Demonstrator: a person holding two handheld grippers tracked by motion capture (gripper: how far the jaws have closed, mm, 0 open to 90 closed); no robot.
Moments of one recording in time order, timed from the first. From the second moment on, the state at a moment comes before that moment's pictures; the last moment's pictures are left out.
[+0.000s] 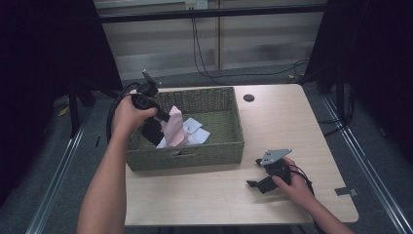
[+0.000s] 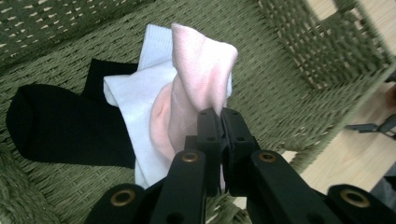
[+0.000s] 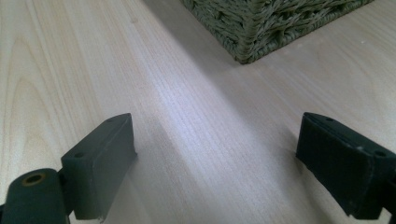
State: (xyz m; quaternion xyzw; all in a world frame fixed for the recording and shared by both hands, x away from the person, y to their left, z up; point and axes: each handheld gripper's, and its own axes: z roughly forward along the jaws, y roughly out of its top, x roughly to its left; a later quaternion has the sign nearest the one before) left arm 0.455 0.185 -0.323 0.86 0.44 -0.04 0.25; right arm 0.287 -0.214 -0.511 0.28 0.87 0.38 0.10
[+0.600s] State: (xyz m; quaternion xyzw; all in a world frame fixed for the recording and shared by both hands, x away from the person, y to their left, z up) left arm 0.440 0.179 -0.297 0.86 0.43 -0.06 0.26; right arm 0.287 -0.214 -0.511 0.28 0.87 0.38 0.10
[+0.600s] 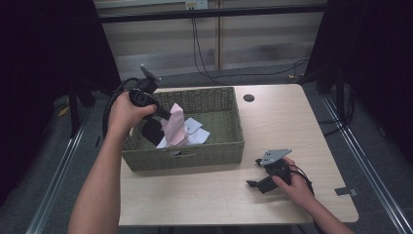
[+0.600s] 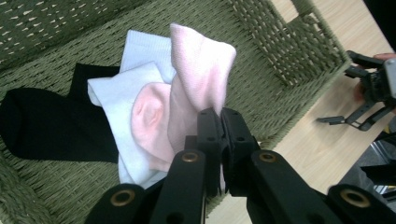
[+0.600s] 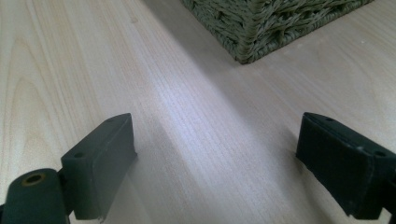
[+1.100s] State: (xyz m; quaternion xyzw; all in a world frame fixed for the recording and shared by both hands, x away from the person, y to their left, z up) left arm 0.428 0.168 -0.272 0.87 0.40 -0.07 0.28; right arm 0.287 -0.214 -0.511 0.28 0.87 0.38 0.10
